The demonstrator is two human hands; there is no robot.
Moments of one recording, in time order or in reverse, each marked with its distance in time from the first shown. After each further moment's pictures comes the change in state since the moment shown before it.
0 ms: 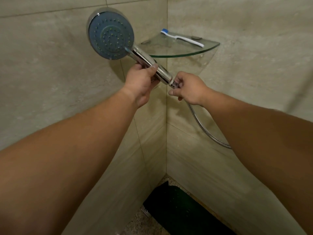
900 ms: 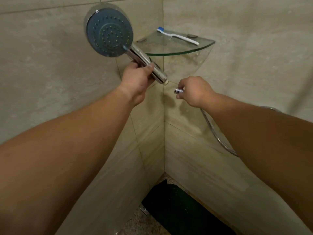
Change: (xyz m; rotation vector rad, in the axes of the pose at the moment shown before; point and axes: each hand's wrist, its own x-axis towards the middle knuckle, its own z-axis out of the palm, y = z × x) left_hand 0.001 -0.003 0.002 0.053 0.031 0.017; right_hand -0.010 0.023 -0.010 -0.440 0.051 -0.014
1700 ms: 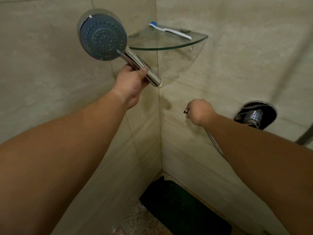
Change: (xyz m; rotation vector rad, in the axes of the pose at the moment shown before) left_hand -0.014 -0.014 -0.005 0.048 0.007 -0.045; right_hand -0.045 0.053 0.057 -0.197 -0.234 0.167
